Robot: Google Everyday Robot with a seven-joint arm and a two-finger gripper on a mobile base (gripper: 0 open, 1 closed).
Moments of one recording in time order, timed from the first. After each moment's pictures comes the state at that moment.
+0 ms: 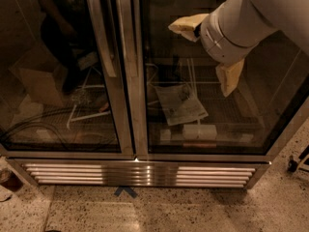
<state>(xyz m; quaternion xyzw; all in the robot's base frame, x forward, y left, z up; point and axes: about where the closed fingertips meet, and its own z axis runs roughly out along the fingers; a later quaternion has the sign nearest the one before) 0.542 -0.115 0.962 0.37 0.87 0.22 0.23</state>
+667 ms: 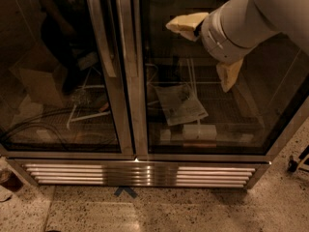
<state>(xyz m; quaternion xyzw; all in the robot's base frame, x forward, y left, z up) 0.549 -0.109 0.964 0.32 0.88 0.24 0.25</state>
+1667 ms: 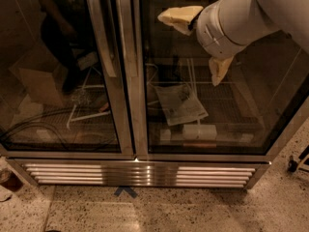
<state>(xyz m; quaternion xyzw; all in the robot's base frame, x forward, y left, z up) 0.561 -0.093 0.975 0.28 0.88 0.29 0.25</state>
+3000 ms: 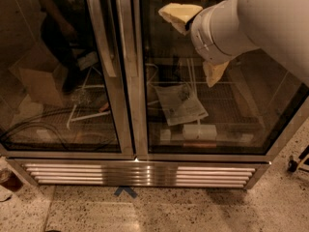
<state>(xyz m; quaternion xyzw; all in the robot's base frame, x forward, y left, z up) 0.562 -0.089 0.981 0.34 0.83 0.31 0.31</state>
